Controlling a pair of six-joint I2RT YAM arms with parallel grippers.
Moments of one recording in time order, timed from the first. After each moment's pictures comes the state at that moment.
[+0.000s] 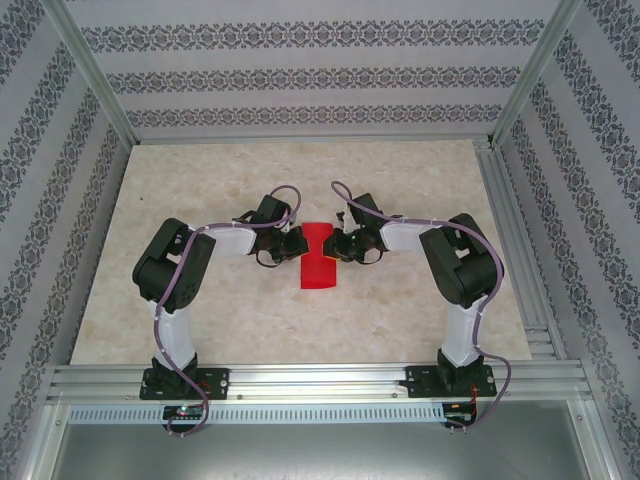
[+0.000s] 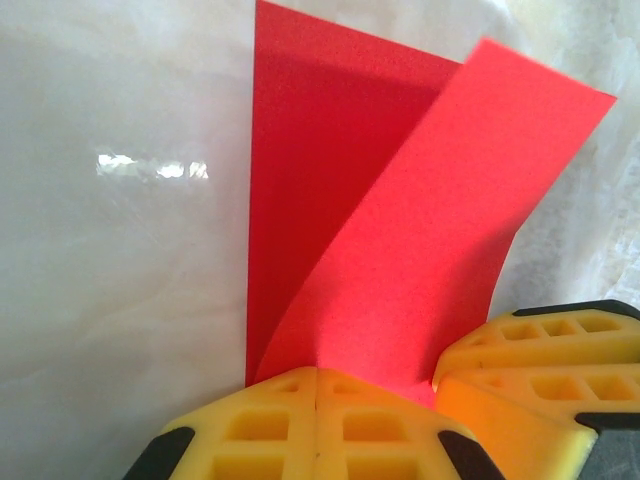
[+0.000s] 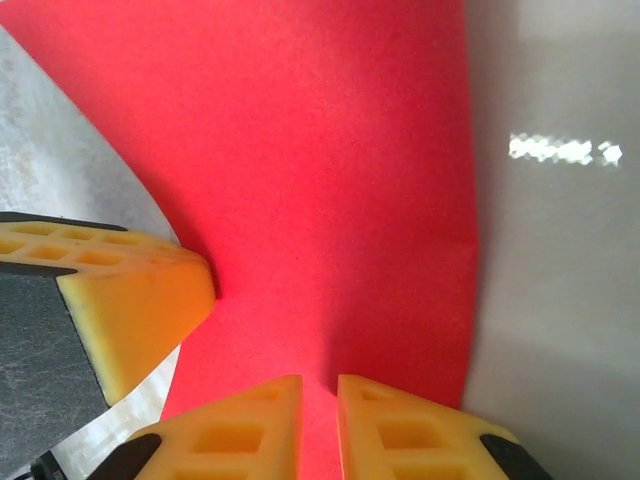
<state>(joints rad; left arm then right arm) -0.49 1.94 1.06 -0.13 0.45 -0.79 0.48 1.94 1.05 -0.17 -0.55 0.61</state>
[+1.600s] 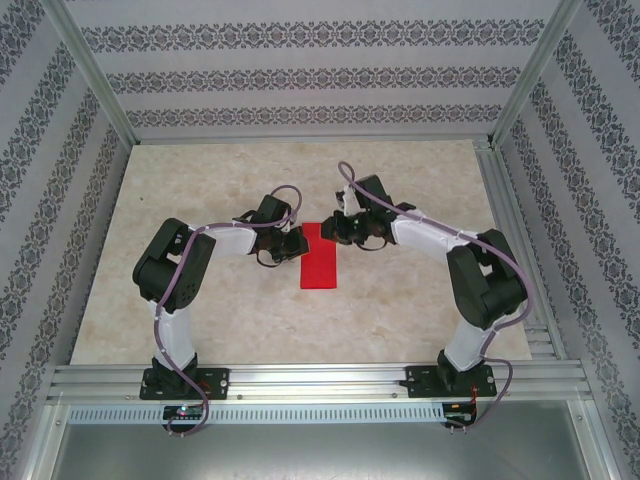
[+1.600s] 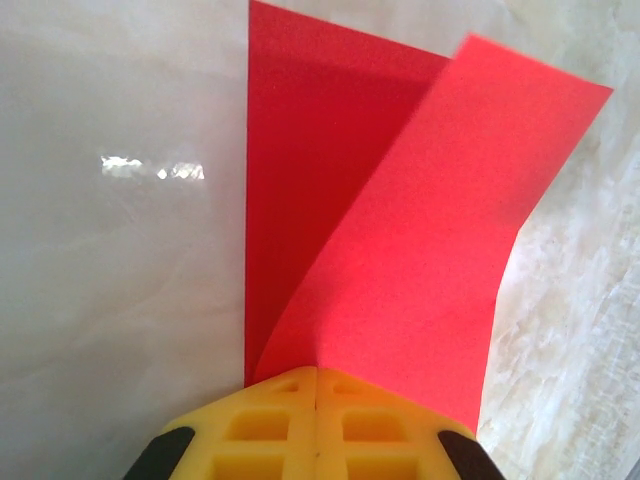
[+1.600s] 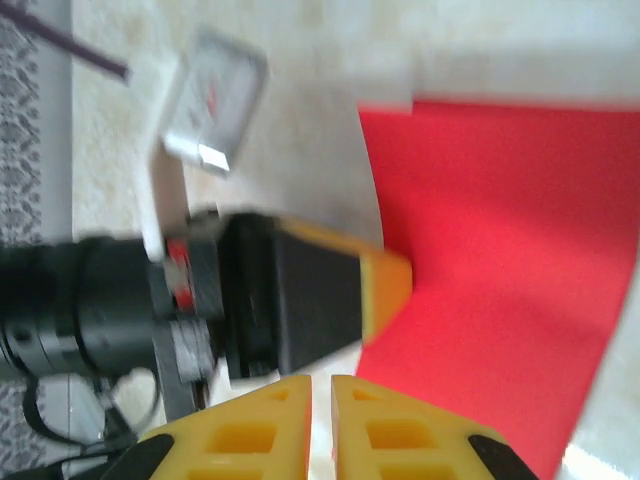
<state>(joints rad) -0.49 1.94 1.07 -0.14 0.45 -0.77 0.48 1.79 1.16 -0.26 -0.57 0.58</state>
